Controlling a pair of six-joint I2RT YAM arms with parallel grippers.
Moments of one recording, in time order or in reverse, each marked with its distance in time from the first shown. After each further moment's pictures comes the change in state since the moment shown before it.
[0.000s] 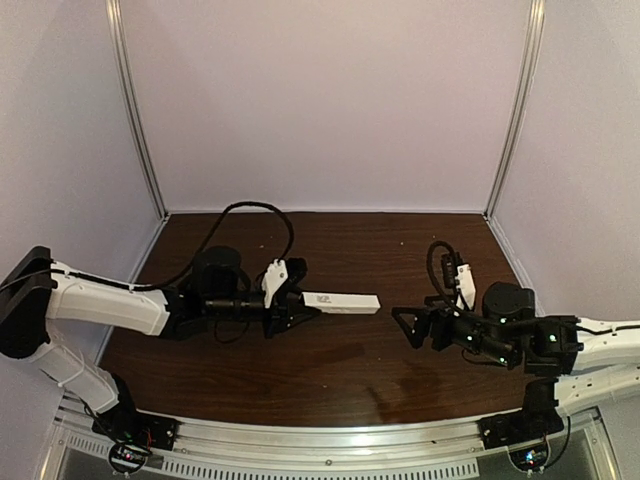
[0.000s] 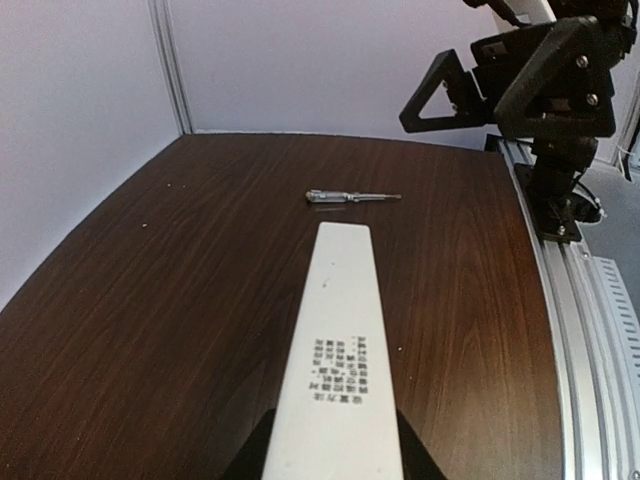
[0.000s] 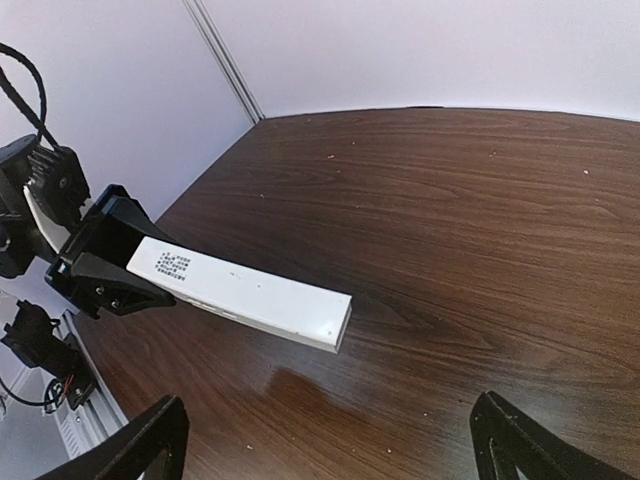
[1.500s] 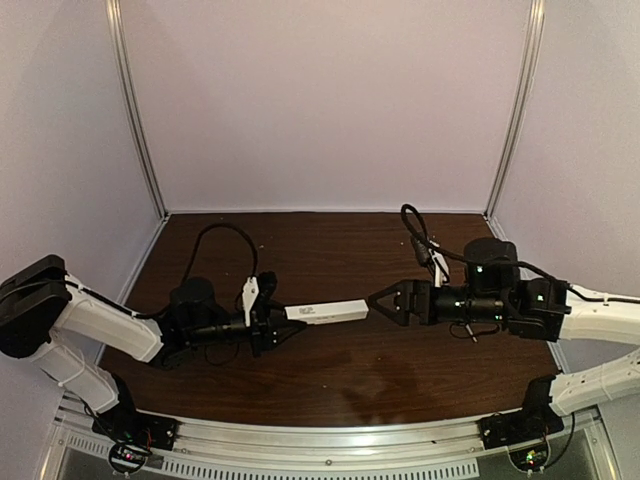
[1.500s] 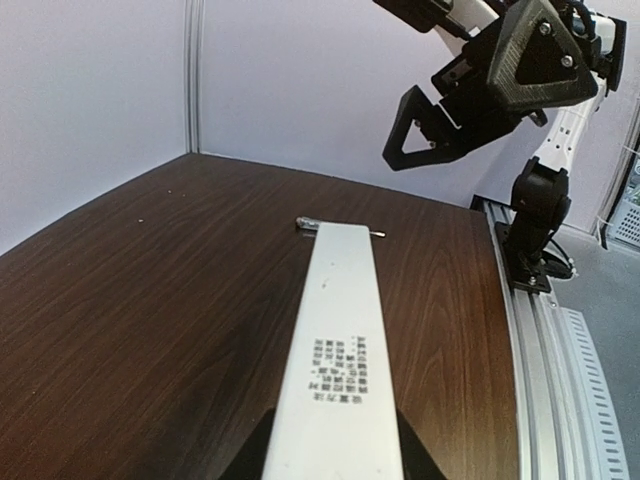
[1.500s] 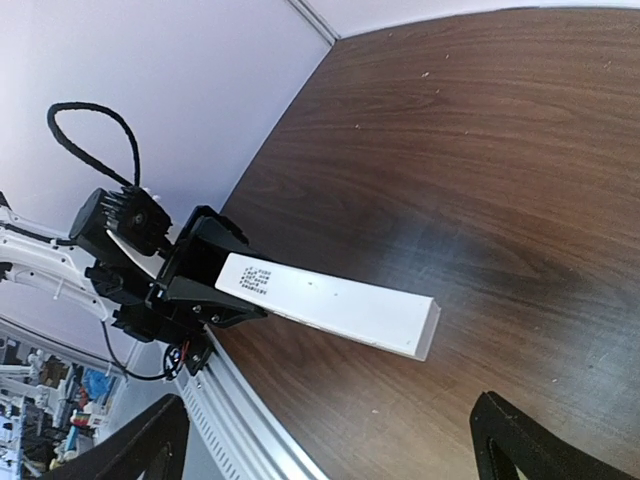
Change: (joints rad) left arm 0.001 0.008 -0.286 0.486 -0.011 -0.233; right arm -0.183 0.203 0.240 -0.119 -0.484 0.166
